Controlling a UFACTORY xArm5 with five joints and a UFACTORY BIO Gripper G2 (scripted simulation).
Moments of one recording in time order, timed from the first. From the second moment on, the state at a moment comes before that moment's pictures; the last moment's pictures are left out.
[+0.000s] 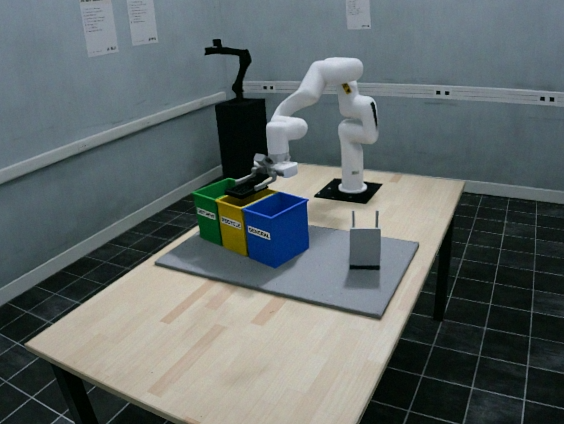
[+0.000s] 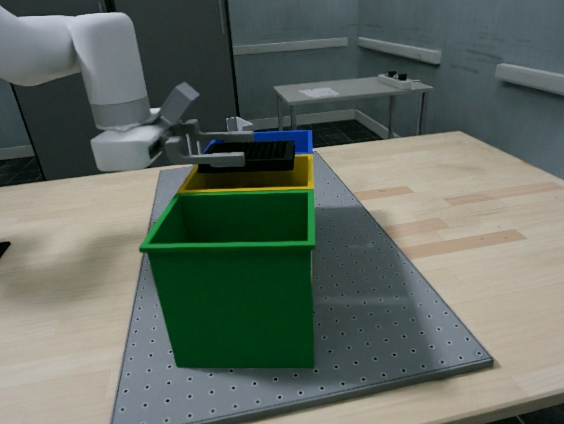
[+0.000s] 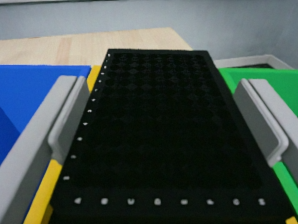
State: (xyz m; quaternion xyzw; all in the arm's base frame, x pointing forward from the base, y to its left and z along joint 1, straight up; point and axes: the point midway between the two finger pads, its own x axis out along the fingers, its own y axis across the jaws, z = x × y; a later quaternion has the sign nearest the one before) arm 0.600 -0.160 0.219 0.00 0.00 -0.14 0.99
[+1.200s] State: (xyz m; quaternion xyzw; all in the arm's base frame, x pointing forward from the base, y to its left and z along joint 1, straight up) arm 0.600 -0.159 0.186 0.00 0.00 -0.14 0.99
